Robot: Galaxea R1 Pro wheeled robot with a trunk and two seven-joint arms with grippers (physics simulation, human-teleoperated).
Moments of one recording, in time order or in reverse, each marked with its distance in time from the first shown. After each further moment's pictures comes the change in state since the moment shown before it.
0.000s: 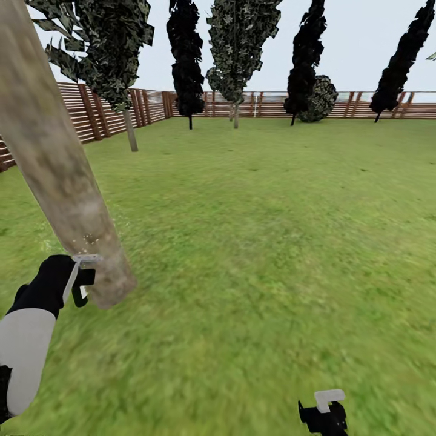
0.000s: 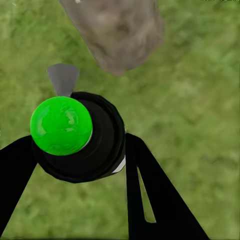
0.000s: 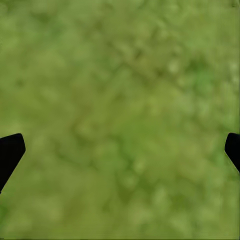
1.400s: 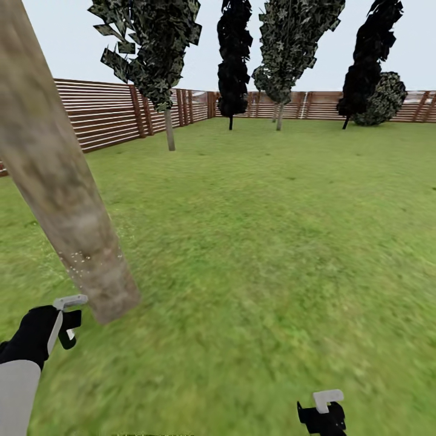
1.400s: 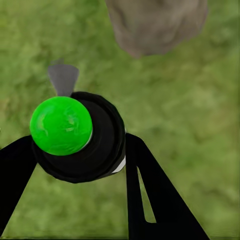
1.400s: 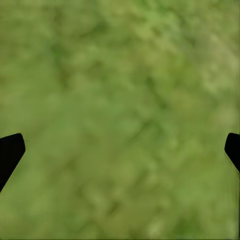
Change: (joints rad) left arm 0.241 -0.007 0.211 0.013 0.003 -0.203 0.008; right arm 0.000 0.004 0.000 0.003 0.002 0.000 0.000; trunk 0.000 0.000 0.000
